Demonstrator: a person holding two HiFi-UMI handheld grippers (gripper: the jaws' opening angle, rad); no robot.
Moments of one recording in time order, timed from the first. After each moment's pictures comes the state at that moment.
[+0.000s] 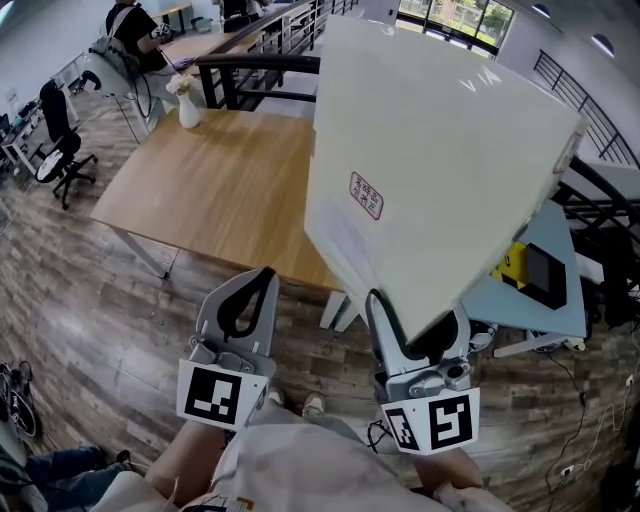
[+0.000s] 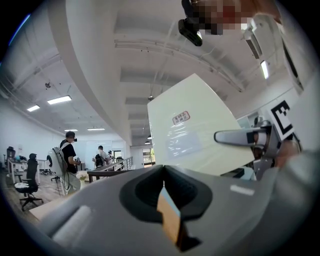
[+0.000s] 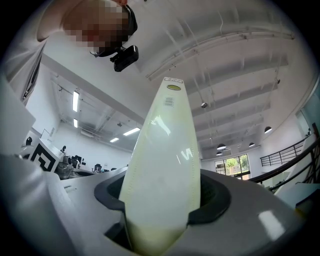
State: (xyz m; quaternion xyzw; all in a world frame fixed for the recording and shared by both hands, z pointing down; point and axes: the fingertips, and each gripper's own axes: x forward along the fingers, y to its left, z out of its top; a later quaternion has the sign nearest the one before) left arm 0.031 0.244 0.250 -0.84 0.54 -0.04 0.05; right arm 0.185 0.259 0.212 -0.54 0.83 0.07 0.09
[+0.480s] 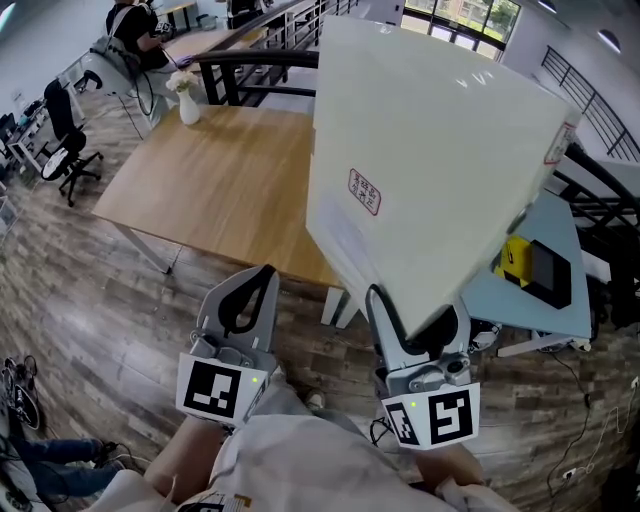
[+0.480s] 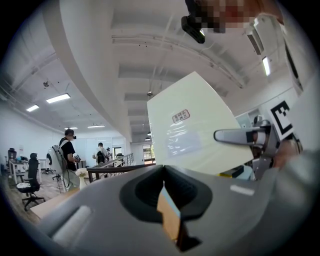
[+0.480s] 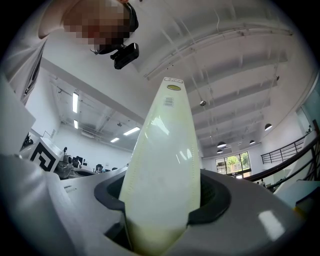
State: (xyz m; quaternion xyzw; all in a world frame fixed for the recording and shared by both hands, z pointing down) left arm 0.066 0.235 0.259 -0.84 0.54 -0.05 0.07; right arm 0.222 0.248 0.228 -0.53 0.84 0.05 0.09
